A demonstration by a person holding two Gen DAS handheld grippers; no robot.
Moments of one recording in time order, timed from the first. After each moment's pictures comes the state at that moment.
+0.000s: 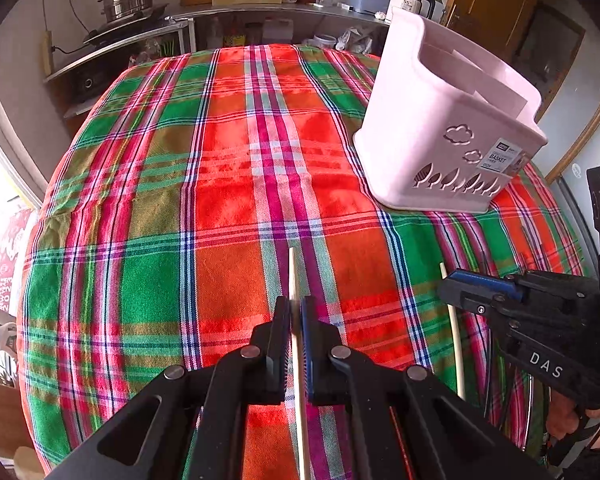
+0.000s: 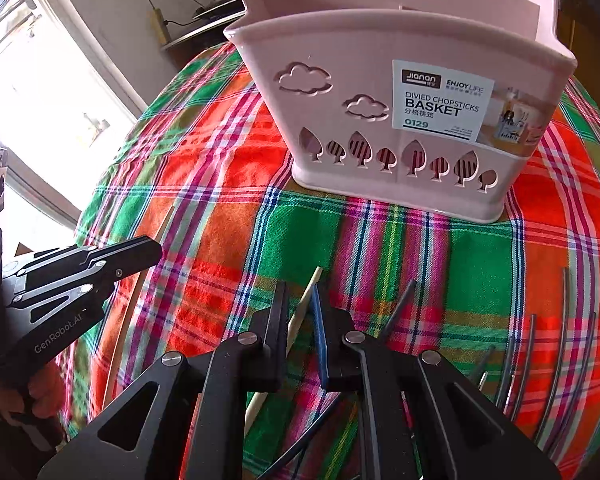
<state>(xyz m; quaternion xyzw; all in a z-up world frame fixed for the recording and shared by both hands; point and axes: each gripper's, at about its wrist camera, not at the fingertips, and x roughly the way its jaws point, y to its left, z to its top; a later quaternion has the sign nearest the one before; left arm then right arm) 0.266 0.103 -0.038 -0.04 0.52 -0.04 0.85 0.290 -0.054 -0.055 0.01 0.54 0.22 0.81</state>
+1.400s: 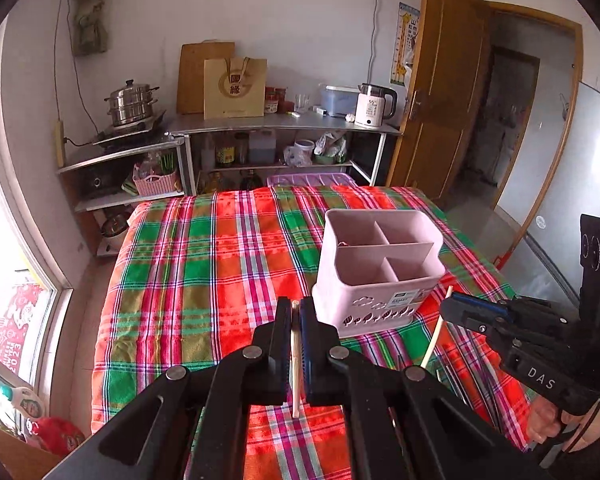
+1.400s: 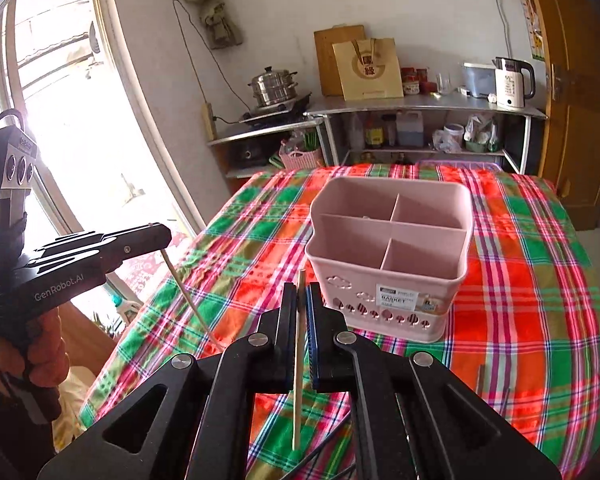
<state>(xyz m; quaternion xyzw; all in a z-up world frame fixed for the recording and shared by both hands) 0.233 0.095 0.128 -0.02 0.35 -0.06 0.93 0.241 -0.080 0.081 0.03 0.34 0.27 0.90</state>
